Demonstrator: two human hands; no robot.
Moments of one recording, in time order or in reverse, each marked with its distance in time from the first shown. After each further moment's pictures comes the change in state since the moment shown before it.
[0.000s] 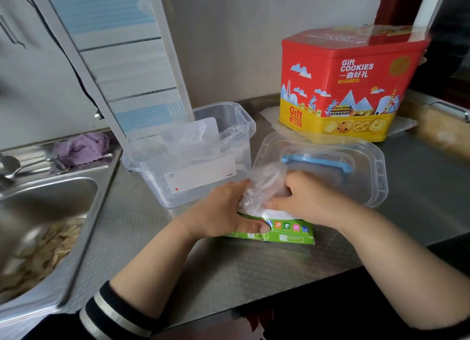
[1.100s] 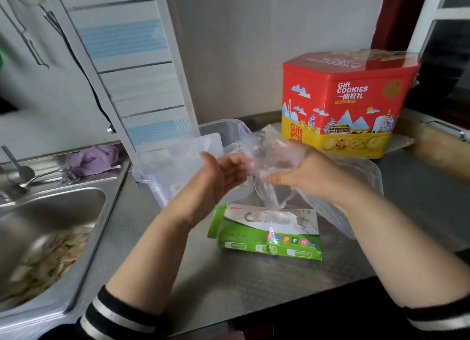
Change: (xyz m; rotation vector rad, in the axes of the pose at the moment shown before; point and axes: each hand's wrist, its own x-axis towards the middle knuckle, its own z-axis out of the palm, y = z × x) left_hand 0.000 0.036 -0.040 -0.818 0.202 0.085; right_hand 0.017 -0.021 -0.042 0.333 0.156 -0.103
